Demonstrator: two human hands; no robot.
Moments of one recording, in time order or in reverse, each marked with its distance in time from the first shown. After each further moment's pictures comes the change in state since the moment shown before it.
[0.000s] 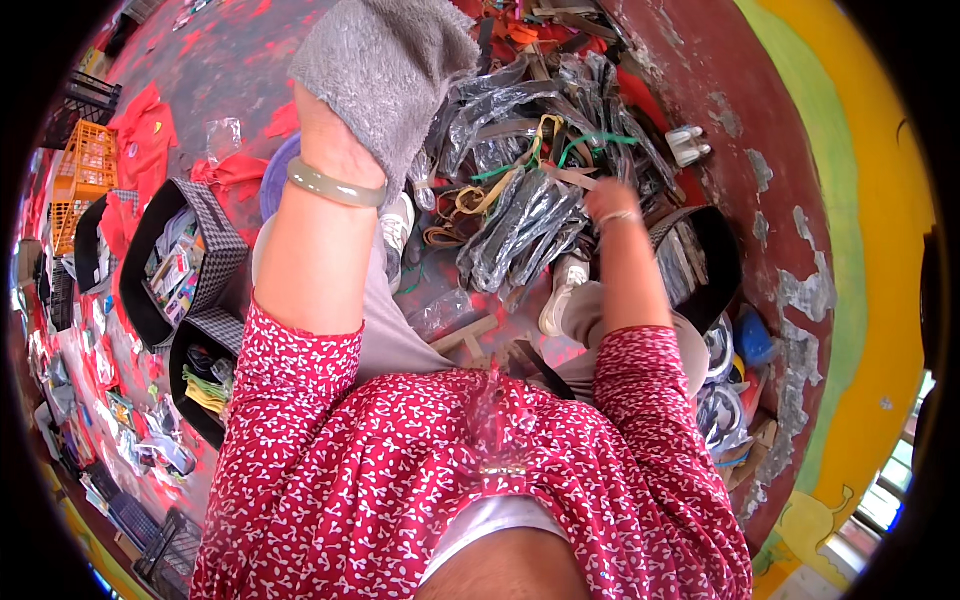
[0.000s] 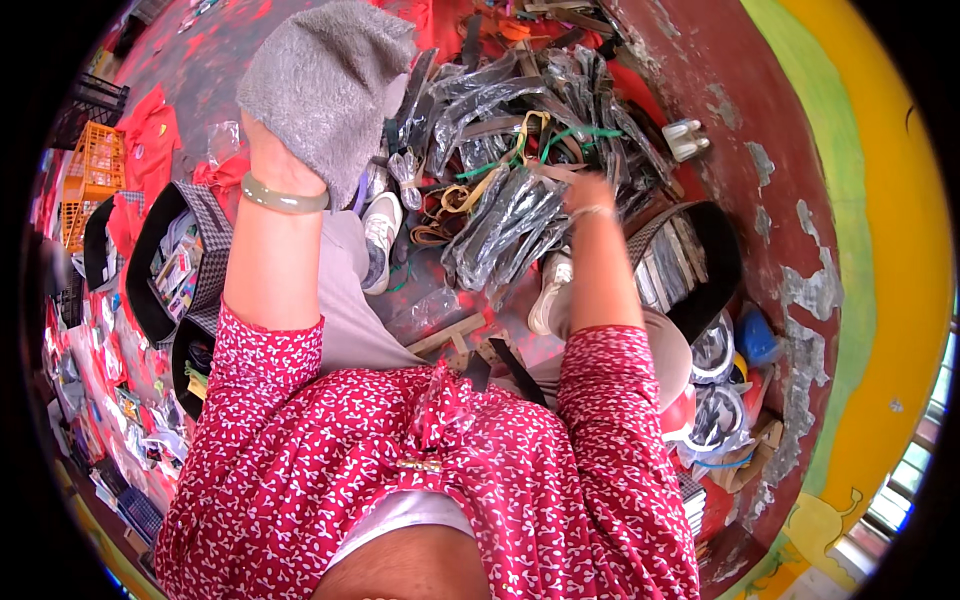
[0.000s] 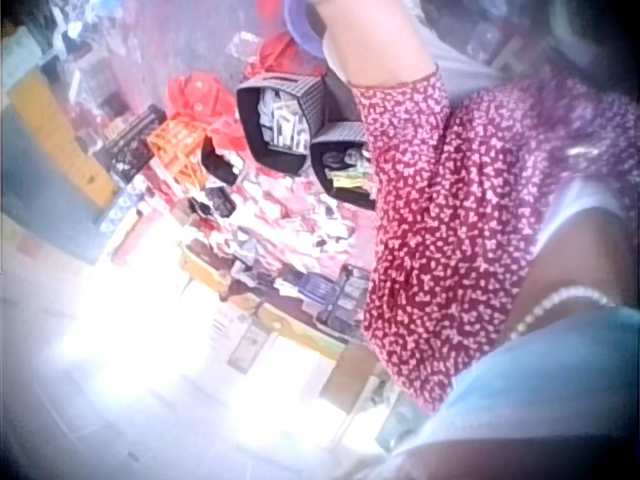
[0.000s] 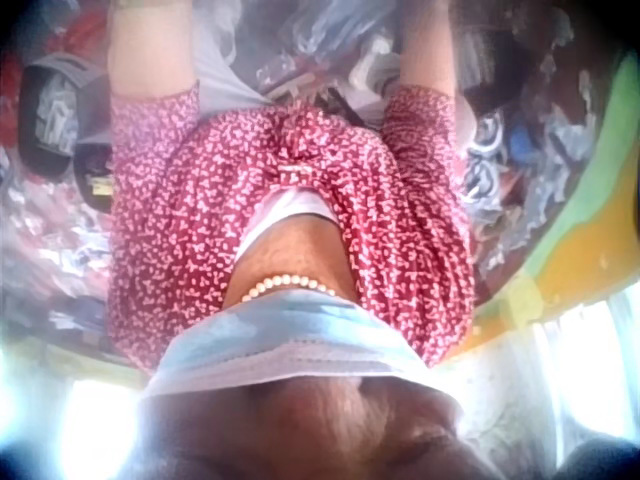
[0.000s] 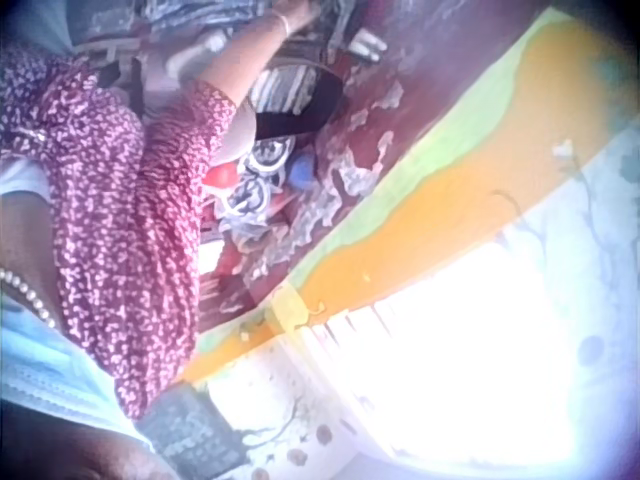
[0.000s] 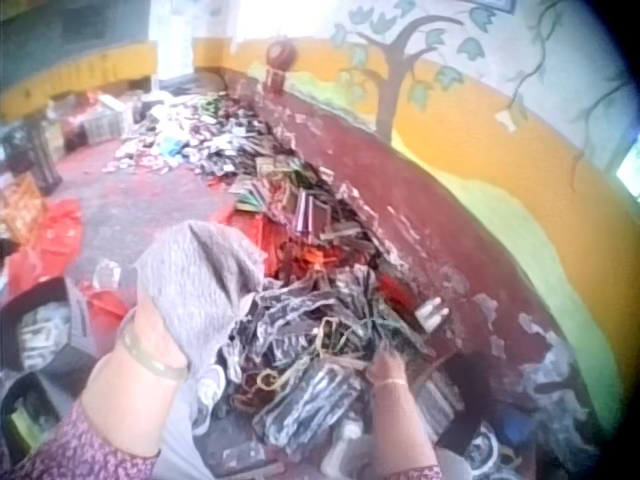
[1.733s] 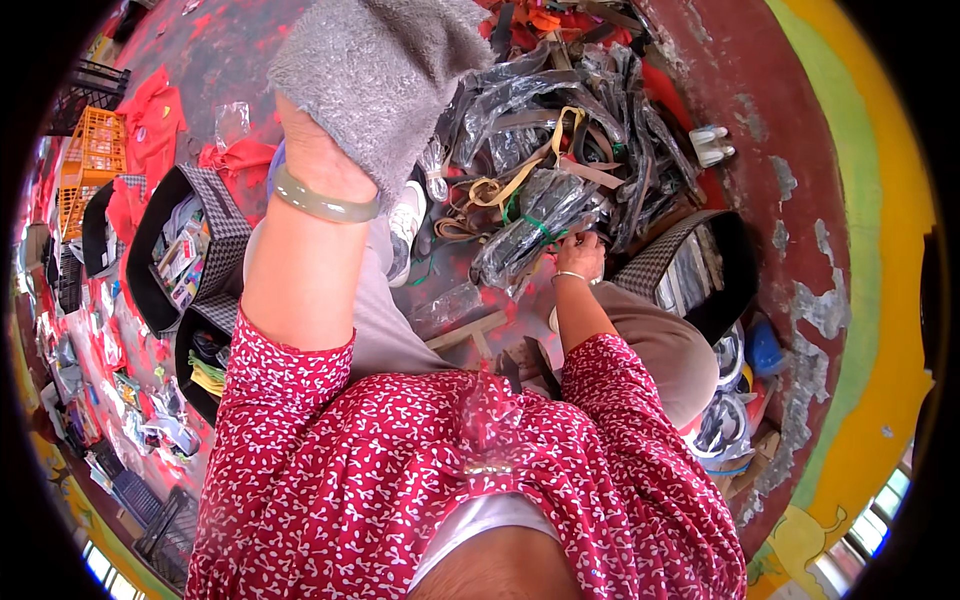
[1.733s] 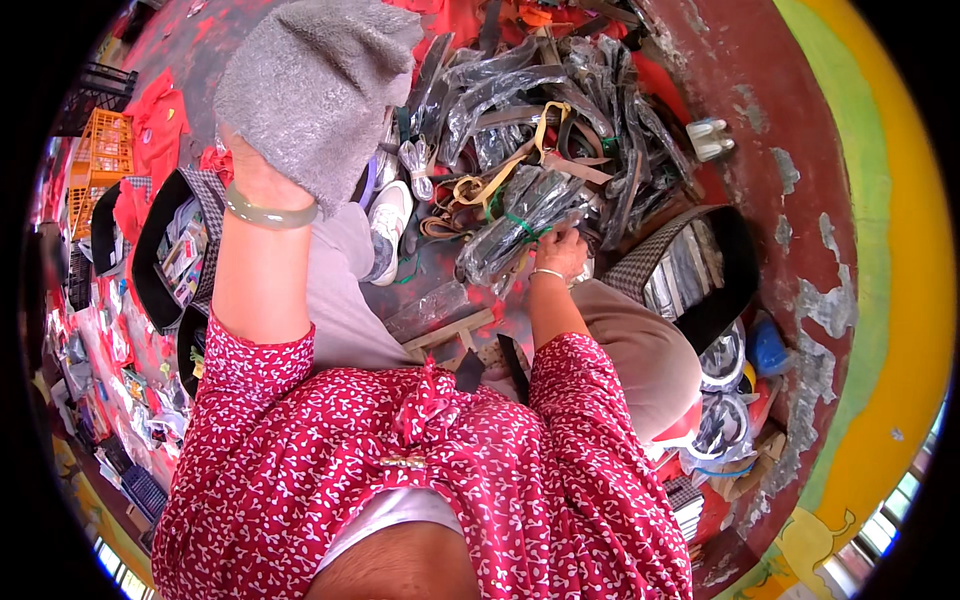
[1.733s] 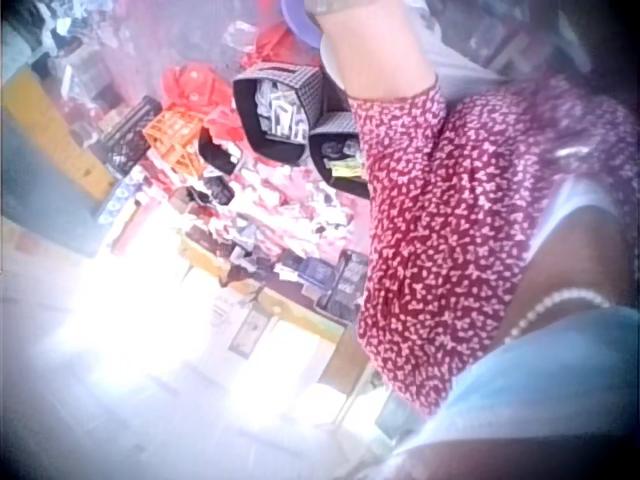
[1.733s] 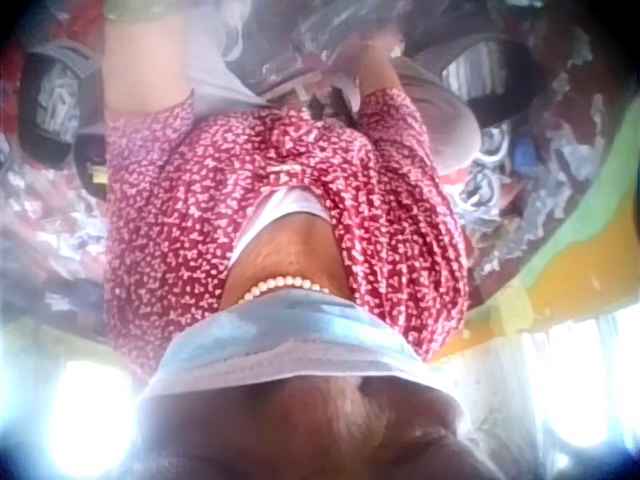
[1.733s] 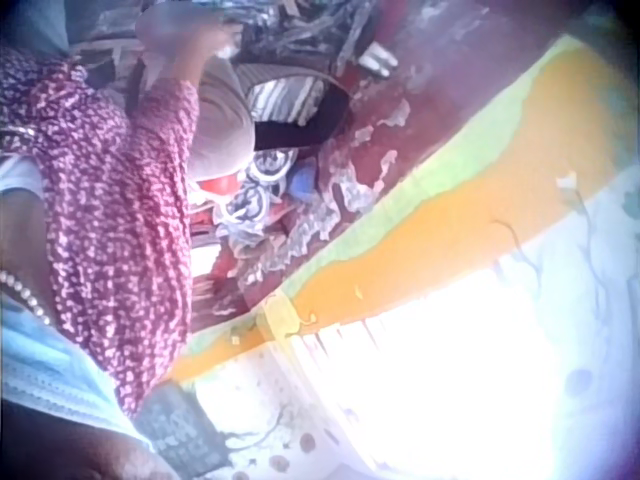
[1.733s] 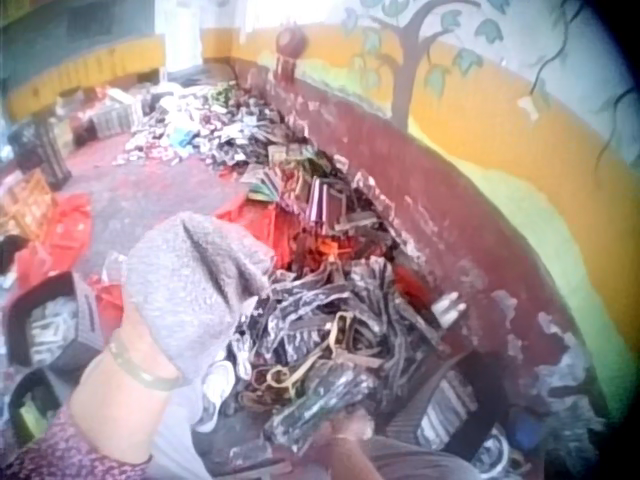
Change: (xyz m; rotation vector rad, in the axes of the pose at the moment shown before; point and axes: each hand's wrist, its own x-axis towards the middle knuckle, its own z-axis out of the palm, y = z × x) left_hand -0.002 -0.044 -0.005 -0.818 -0.022 -0.066; right_hand -0.054 -0.125 0.109 0.733 0.373 0.830
